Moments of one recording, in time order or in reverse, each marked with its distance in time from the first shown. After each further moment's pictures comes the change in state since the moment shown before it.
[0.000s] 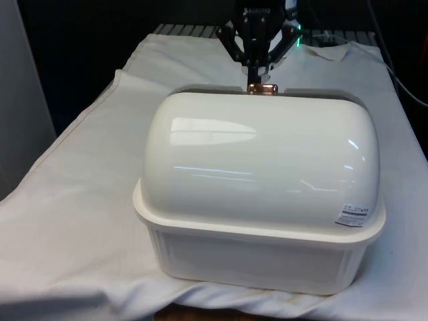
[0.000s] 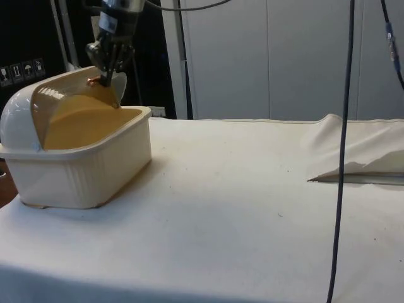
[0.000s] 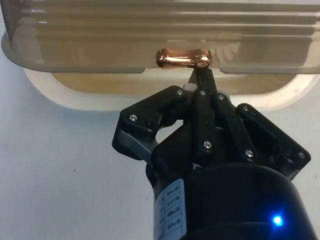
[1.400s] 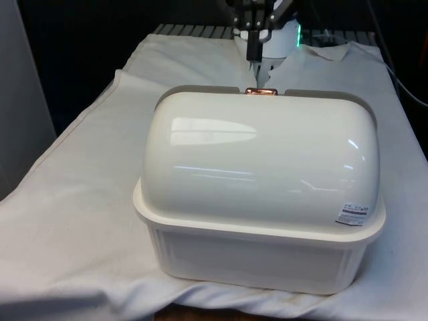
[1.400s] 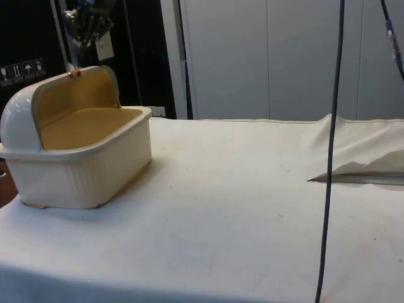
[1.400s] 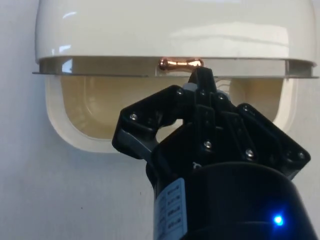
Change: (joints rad) arm 0.002 0.013 0.002 0.124 -0.002 0.037 0.009
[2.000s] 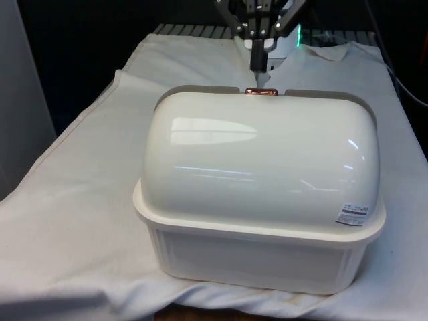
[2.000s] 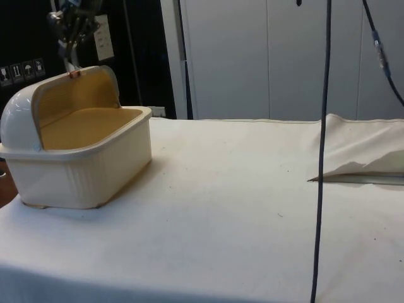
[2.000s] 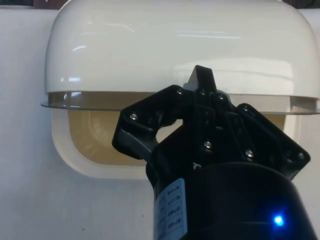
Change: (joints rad) arm 0.008 0.089 0.002 0.120 0.000 0.000 0.002
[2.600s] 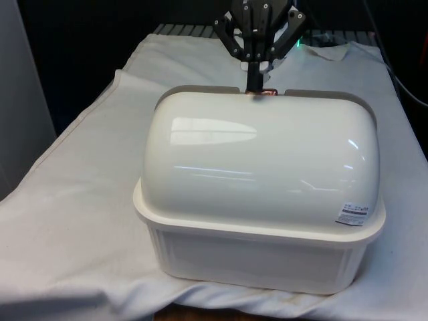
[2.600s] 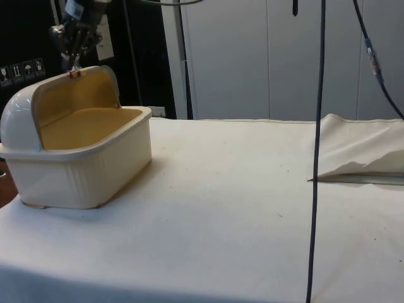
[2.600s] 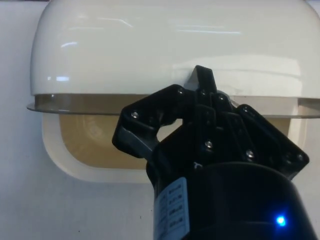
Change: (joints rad) arm -0.001 0.046 -0.005 0.015 0.001 0.000 0.028
